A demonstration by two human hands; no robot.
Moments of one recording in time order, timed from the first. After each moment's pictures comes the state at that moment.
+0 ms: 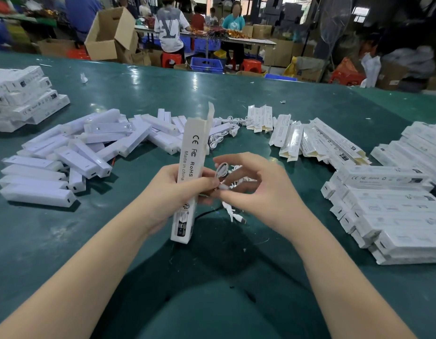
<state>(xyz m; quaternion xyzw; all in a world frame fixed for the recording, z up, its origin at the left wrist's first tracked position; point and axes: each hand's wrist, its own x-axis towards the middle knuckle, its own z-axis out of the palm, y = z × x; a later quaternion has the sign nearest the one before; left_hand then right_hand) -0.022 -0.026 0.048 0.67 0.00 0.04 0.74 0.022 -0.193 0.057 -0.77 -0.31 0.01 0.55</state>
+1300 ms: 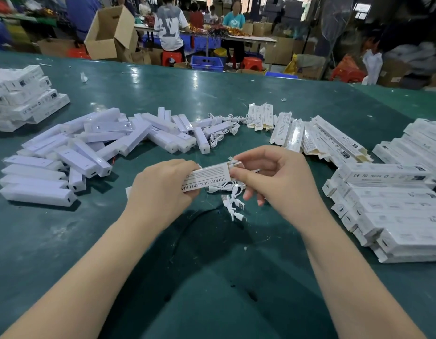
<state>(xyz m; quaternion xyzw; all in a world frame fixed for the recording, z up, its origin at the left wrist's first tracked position) -0.015 -0.012 0.030 0.94 -0.01 0.31 0.15 0.027 -0.206 0.065 -0.75 -0.22 0.01 0.62</state>
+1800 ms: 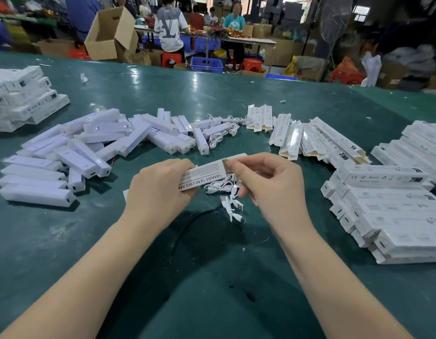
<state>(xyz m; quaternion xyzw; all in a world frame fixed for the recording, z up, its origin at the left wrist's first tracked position) -0.014 -0.011 0.027 0.93 0.02 0.32 0.18 0.020 -0.191 0.051 -0.69 -0.20 -0.06 0.70</state>
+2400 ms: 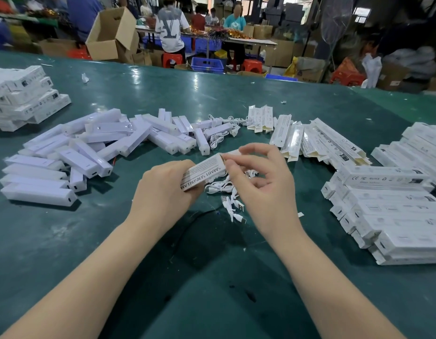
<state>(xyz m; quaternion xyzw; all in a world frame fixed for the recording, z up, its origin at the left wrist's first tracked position) -0.015 -0.016 0.028 0.92 0.03 0.29 0.26 0.011 -0.181 0.048 -0.73 -0.24 -0.14 0.62</state>
